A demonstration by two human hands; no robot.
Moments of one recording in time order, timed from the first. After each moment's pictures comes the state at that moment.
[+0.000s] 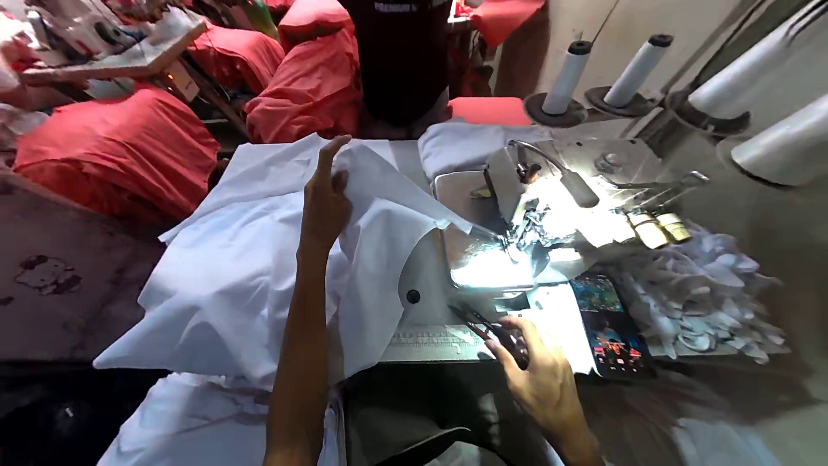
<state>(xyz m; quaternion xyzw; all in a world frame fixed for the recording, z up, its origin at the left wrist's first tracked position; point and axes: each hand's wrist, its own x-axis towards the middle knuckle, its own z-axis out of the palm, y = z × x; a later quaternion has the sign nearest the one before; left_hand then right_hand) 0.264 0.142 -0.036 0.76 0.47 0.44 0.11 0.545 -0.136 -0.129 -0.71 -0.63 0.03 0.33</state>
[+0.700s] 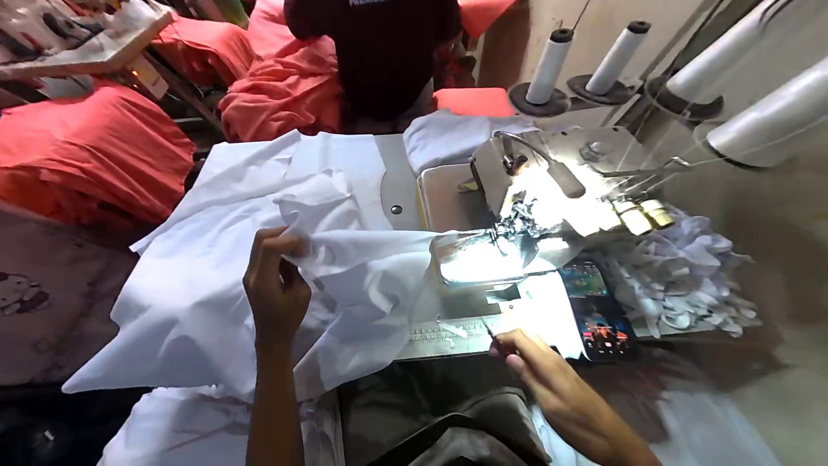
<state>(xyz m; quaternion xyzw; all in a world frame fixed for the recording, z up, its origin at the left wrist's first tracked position) 0.215 0.046 -0.077 0.75 0.38 0.54 0.04 0.565 -0.155 -0.086 -0.60 -0.66 0.33 0.30</state>
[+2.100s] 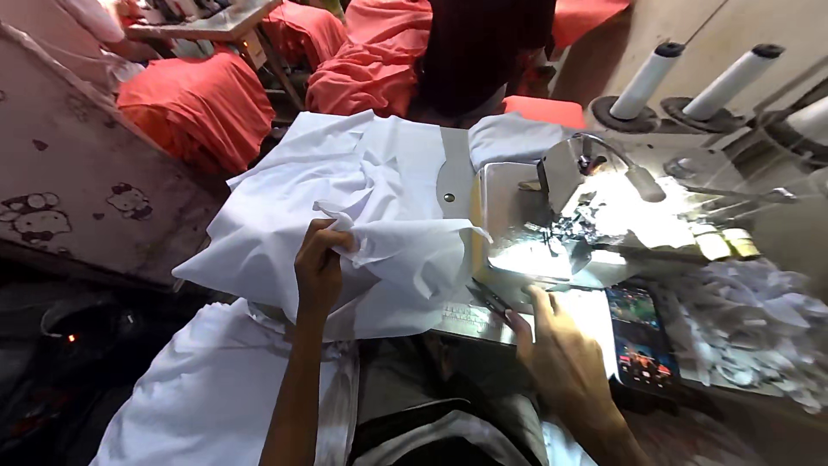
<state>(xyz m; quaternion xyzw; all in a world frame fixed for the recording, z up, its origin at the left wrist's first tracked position) 0.193 -0.009 -0.094 0.69 0.36 0.62 0.13 0.525 -0.120 -0.074 -0.69 -0.70 -0.07 0.18</state>
